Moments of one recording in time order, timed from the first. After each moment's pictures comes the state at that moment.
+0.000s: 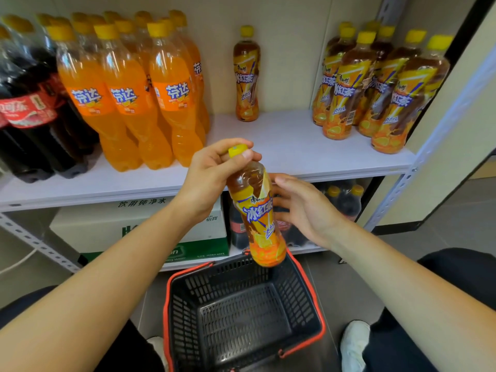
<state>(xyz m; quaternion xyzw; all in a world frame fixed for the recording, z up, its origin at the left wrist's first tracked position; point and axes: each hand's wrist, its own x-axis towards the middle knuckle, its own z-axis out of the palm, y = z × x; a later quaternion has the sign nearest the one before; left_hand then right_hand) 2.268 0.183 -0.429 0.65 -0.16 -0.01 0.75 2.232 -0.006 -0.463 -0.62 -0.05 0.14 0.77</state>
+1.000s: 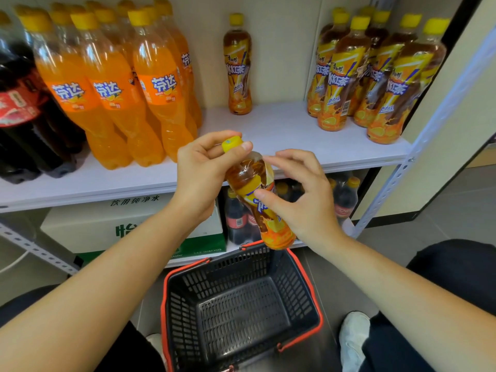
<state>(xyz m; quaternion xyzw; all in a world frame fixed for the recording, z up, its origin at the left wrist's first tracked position) 2.255 0.168 -0.423 0.63 -0.08 0.07 0.77 2.212 -0.005 -0.469 -0.79 -0.15 -0.25 0.53</state>
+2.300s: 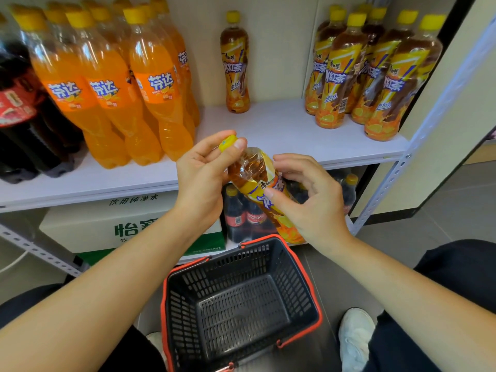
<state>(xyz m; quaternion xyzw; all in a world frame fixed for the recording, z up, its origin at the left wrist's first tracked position) 2.246 0.160 -0.429 0.55 -0.06 0.05 0.83 2.203 -0.013 -0.468 -0.77 -0.18 -0.28 0.55</state>
